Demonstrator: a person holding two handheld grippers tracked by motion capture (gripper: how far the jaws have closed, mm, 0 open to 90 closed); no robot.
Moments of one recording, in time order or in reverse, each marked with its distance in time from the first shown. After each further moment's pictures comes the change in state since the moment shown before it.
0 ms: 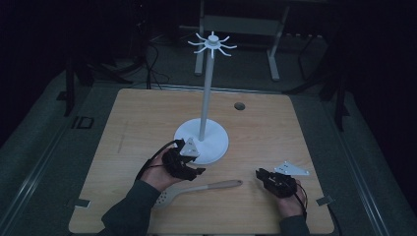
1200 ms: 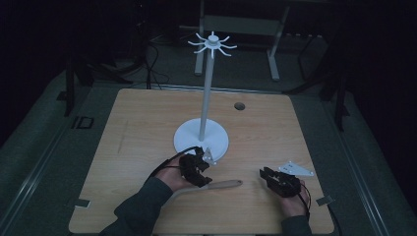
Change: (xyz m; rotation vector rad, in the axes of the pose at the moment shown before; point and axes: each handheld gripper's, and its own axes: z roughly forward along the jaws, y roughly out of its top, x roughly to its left) left arm -0.010 0.010 0.053 0.216 -0.104 0.098; right arm -0.008 -0.001 -0.006 -0.016 -0.038 0.006
